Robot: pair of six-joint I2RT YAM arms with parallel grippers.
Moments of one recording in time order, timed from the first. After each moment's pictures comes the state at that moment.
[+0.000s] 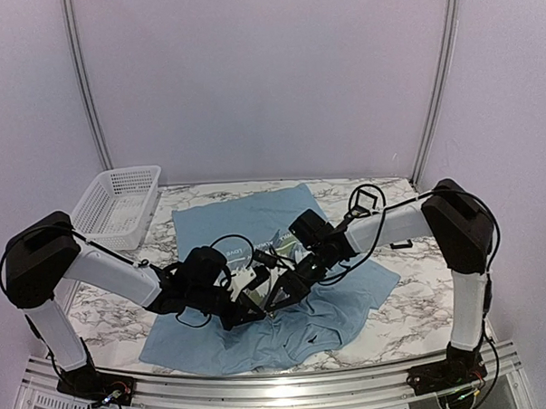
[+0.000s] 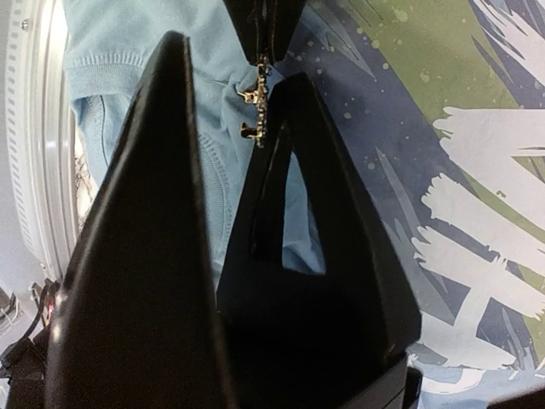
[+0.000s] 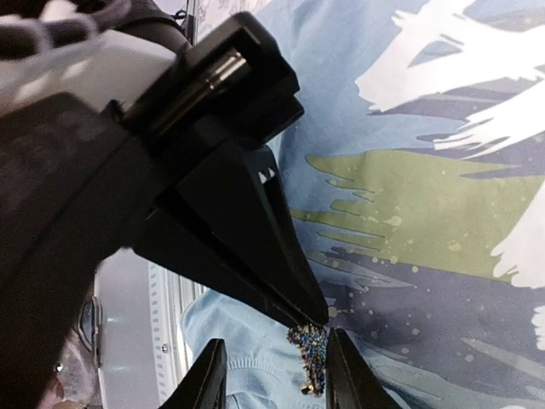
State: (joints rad) left arm -0.95 1.76 0.73 0.29 0.43 -0.04; right arm 0.79 2.03 1.24 -0.34 -1.01 -0.02
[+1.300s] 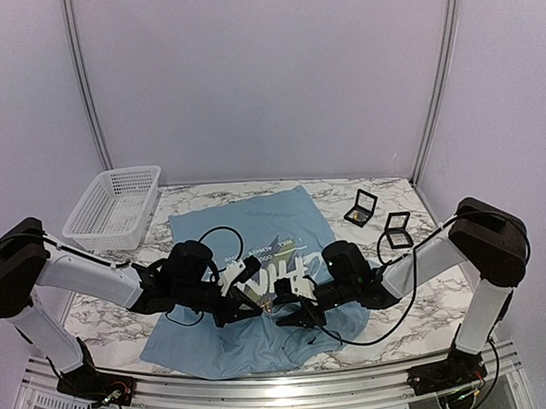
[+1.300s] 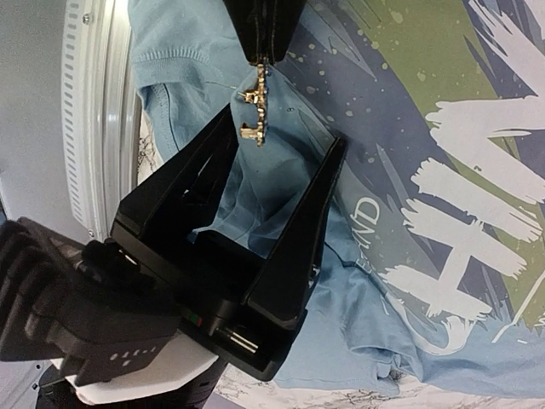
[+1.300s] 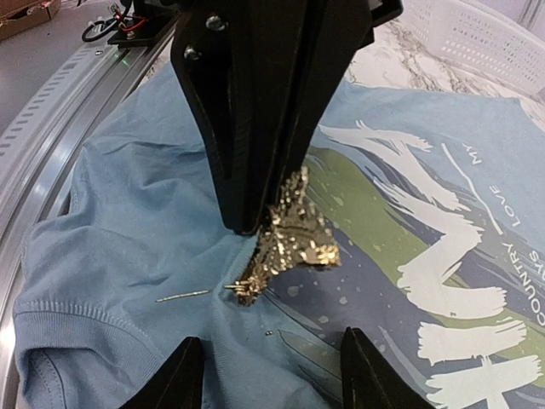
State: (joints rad) left arm -0.95 1.60 0.67 0.30 0.47 -0.15; right arm 0.89 1.78 0.66 0.52 -0.62 -0.47
